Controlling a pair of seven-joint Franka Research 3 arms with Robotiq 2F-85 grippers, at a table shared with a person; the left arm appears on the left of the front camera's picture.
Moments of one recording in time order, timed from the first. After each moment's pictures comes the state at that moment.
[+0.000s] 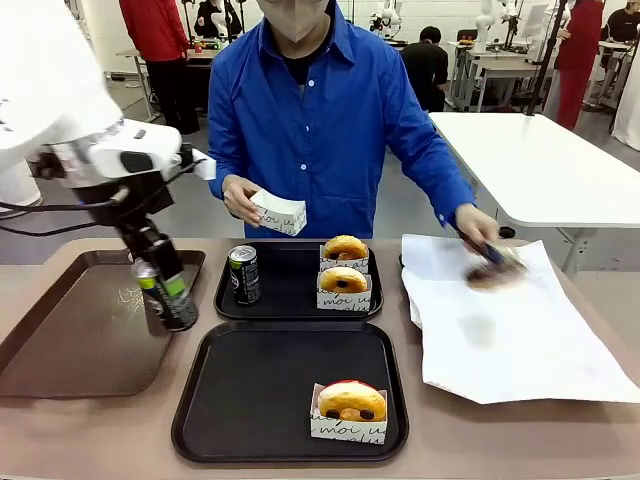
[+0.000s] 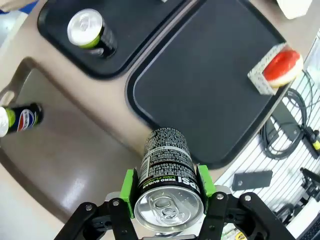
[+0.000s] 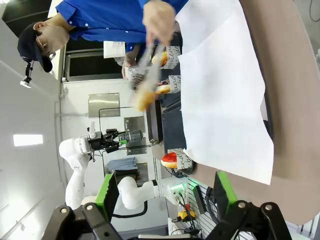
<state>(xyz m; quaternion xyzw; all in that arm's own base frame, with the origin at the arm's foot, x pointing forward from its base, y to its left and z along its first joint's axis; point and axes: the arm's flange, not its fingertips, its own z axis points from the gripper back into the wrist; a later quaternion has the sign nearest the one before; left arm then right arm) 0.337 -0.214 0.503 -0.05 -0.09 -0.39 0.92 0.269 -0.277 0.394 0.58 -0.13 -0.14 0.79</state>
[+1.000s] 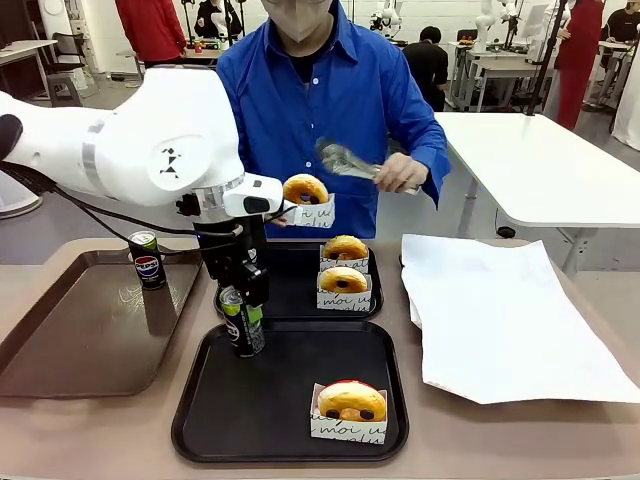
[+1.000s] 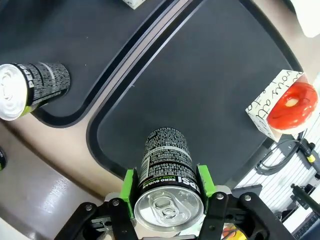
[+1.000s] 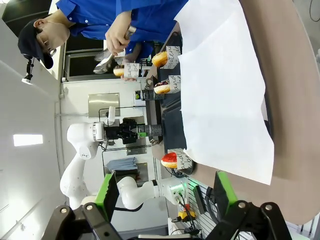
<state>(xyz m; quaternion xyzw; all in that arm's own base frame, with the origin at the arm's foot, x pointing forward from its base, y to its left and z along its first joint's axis) 0.387 -0.306 0.423 -0.05 -0.01 -0.39 0.92 0.269 -0.277 0.394 0.58 -0.13 -0.14 0.79</state>
